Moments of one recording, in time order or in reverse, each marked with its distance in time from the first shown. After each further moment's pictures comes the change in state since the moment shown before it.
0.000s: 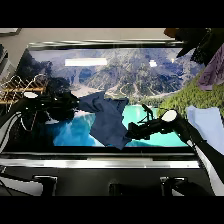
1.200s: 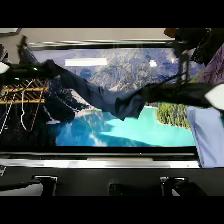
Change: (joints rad) left arm -0.021 0.278 0.429 0.276 -0.068 -0.136; right arm 0.000 0.296 0.585 -0.364 -0.041 -0.012
